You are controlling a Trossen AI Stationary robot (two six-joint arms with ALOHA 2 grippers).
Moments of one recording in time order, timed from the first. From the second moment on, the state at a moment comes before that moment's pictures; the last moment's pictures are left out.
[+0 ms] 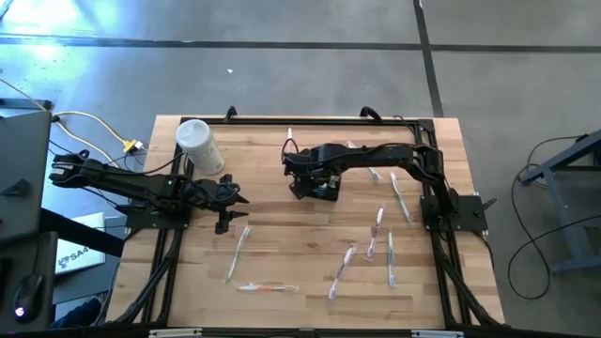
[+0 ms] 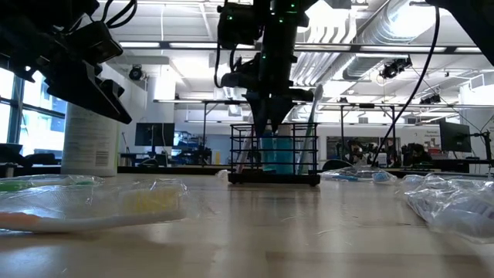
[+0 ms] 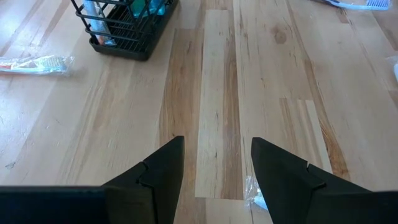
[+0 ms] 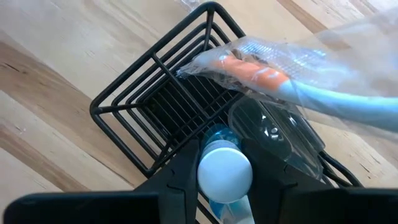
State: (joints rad) left arm -0.11 0.73 0.33 -0.19 -0.12 -0.11; right arm -0.12 2.10 1.77 -1.01 0.17 0.76
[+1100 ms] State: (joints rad) left arm -0.11 0.73 0.33 -0.19 -0.12 -0.11; right arm -0.12 2.10 1.77 -0.98 0.17 0.76
